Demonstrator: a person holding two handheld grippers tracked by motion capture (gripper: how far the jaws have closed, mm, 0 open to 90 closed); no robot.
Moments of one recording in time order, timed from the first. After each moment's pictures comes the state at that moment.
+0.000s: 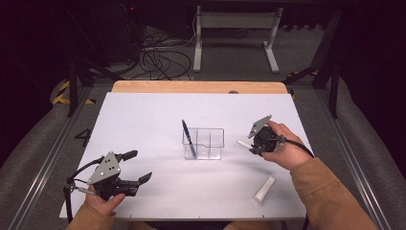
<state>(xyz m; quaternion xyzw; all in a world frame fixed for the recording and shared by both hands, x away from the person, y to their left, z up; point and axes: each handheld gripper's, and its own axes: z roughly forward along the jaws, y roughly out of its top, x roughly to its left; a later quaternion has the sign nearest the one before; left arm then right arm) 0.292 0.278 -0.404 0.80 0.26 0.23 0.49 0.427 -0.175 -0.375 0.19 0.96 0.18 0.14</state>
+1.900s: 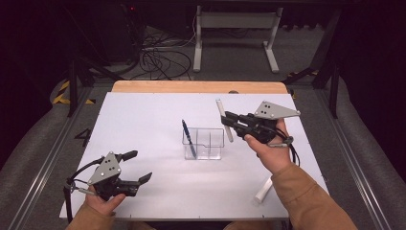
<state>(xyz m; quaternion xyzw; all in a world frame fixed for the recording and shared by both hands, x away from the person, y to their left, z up) 0.292 0.278 -0.404 0.80 0.26 0.23 0.49 0.397 -0.136 -0.318 0.22 0.74 0.61 0.17</state>
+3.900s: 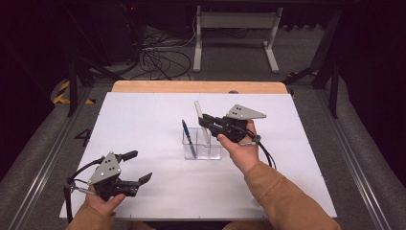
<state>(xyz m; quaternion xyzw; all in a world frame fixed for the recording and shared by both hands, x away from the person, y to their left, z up) 0.292 0.278 -0.405 0.80 0.26 0.23 0.49 0.421 -0.078 -0.361 0.26 0.73 0.62 0.14</state>
